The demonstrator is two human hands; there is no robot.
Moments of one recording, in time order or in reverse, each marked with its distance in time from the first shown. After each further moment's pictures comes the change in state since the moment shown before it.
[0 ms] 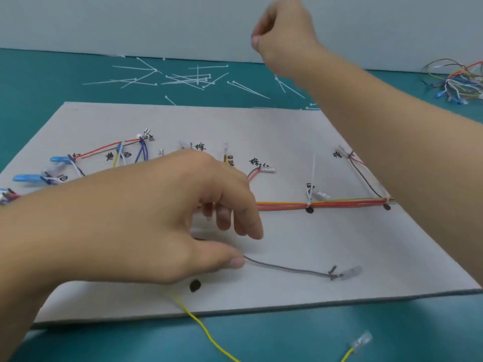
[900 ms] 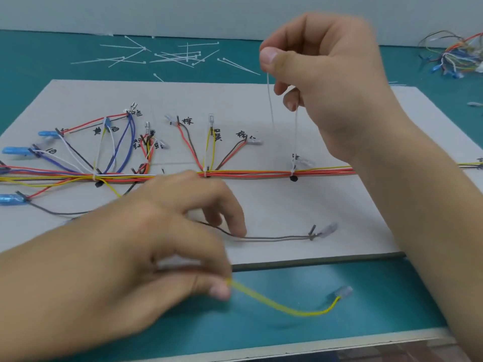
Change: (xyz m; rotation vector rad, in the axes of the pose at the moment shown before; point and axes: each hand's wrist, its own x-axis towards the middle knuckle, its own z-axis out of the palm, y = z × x) left_hand -0.052 0.036 0.039 0.188 -0.121 -0.099; right_hand -0.162 -0.001 -0.066 0.579 -0.102 -0.016
